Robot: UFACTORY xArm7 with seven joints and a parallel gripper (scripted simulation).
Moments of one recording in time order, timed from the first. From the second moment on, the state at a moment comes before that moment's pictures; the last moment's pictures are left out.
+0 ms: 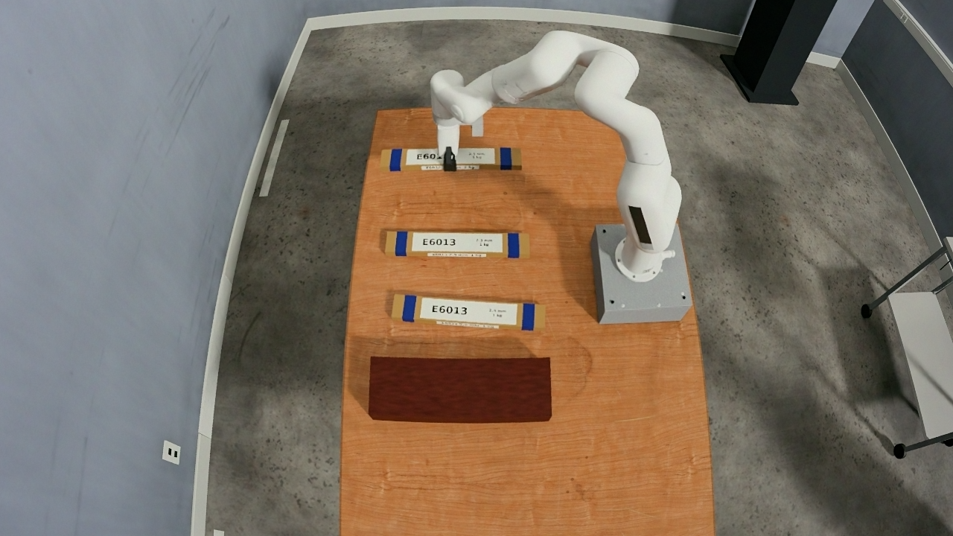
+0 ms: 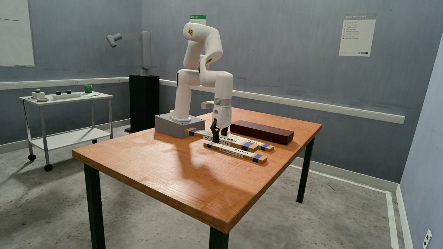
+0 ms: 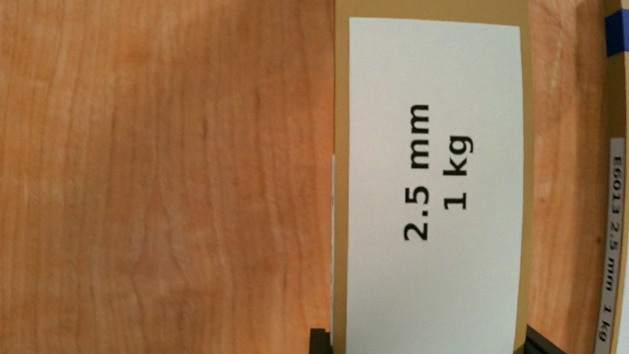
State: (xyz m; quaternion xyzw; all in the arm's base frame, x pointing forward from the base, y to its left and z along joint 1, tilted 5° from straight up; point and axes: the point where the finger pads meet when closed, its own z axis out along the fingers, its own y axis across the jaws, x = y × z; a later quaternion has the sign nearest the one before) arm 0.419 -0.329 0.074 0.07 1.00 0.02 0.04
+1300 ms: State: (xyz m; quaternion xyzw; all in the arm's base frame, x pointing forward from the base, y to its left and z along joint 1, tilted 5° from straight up) arm 0.517 -0.181 0.087 0.06 1.00 0.02 0.04
